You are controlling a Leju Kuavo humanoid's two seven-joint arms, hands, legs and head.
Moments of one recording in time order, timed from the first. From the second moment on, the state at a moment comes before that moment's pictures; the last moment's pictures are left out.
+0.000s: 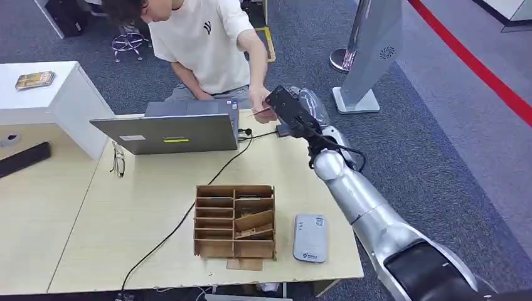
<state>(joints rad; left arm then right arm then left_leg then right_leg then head) -0.13 0.04 -0.83 -0.18 0.32 0.17 0.29 -0.77 0.07 0.47 -0.92 0.37 -0.21 0.09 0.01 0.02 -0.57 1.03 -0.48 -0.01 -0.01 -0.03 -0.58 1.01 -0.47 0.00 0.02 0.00</state>
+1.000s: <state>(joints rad) -0.10 0.04 -0.83 -0.18 0.36 0.20 0.25 -0.36 0.05 0.38 -1.40 -0.07 -0.12 -0.15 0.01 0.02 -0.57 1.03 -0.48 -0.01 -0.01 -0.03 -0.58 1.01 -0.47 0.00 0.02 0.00</state>
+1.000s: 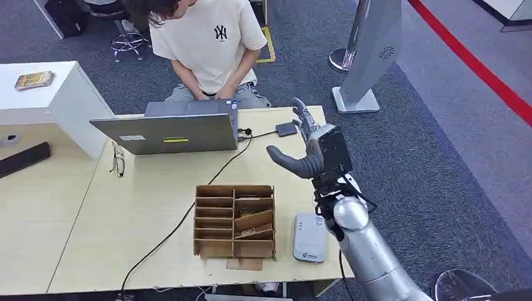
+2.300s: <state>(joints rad) -0.07 0.04 -0.83 -0.18 0.39 0.23 0.23 -0.02 -0.04 0.49 -1.71 0.28 -0.28 -0.16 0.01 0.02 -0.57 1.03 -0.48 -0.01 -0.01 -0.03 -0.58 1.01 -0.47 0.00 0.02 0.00</state>
